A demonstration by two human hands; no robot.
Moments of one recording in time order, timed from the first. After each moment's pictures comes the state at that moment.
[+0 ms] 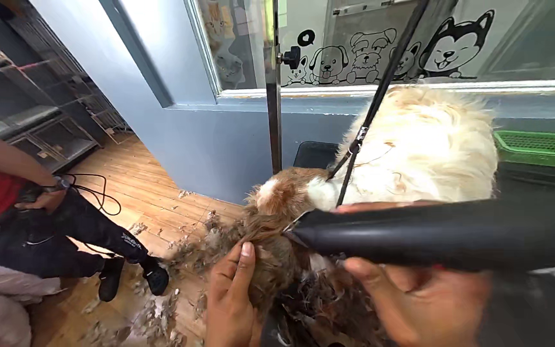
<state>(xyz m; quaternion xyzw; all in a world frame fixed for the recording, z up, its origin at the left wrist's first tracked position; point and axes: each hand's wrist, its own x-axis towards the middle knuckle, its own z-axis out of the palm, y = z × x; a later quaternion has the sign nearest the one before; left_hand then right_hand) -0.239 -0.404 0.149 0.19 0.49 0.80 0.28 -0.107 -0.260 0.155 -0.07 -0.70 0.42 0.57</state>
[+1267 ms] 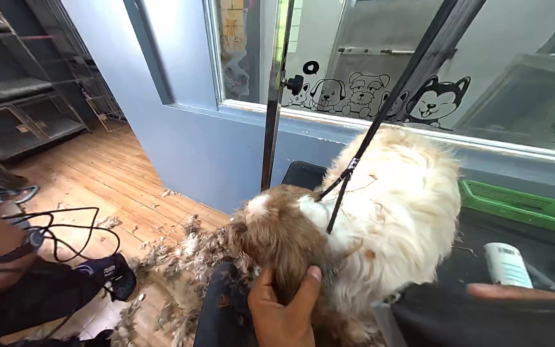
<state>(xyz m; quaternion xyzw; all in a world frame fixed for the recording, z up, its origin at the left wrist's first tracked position) -0.154 -0.330 0.148 0.05 0.50 0.84 0.20 0.000 -0.225 0.198 -0.05 -0.69 0.49 0.53</state>
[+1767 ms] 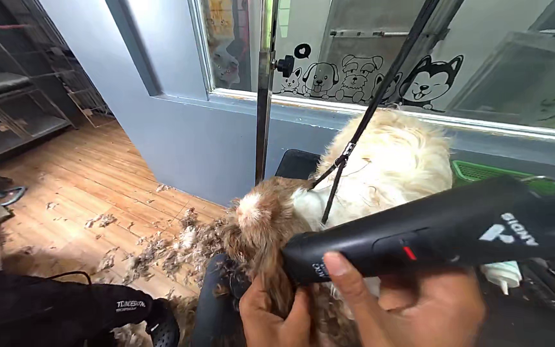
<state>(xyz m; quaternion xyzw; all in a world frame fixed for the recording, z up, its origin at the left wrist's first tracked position) -0.150 -0.356 0.131 0.18 0.53 0.82 0.15 -0.091 -0.267 0.174 -0.21 -0.71 0.35 0.57</state>
